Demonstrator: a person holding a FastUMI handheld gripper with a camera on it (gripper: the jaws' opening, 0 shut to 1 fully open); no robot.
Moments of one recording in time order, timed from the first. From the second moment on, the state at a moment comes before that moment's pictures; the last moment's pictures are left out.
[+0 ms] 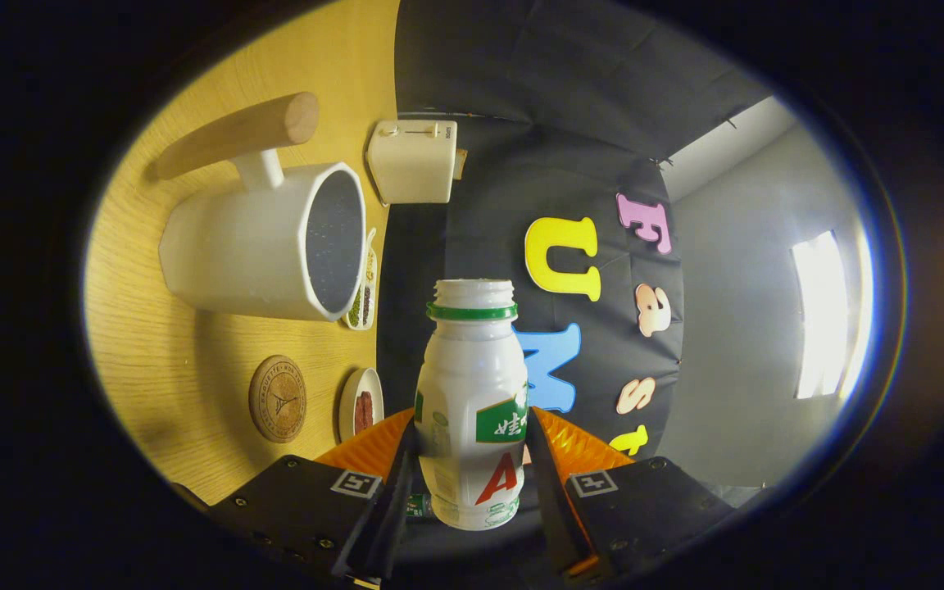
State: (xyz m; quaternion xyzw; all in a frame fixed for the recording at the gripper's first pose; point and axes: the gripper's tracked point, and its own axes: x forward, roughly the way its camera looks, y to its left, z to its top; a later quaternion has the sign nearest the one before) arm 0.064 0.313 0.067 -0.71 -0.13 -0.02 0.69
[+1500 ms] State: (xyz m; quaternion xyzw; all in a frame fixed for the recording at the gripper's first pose) arm 0.064 0.310 0.084 -0.74 -0.14 -0.03 0.66
